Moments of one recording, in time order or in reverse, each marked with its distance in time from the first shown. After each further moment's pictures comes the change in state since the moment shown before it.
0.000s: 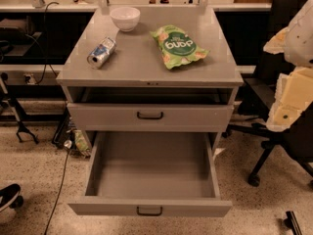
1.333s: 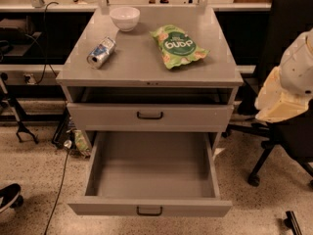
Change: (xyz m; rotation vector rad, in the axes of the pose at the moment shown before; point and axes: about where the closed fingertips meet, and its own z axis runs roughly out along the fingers) arm 0.017 0.017 0.040 -0.038 -0.011 -0.071
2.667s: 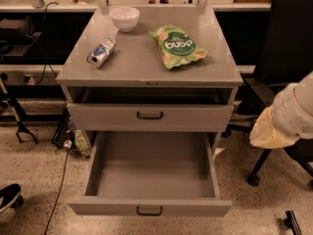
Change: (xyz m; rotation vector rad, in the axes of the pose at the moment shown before) arm 0.036 0.023 0.085 -0.050 -0.051 -0.069
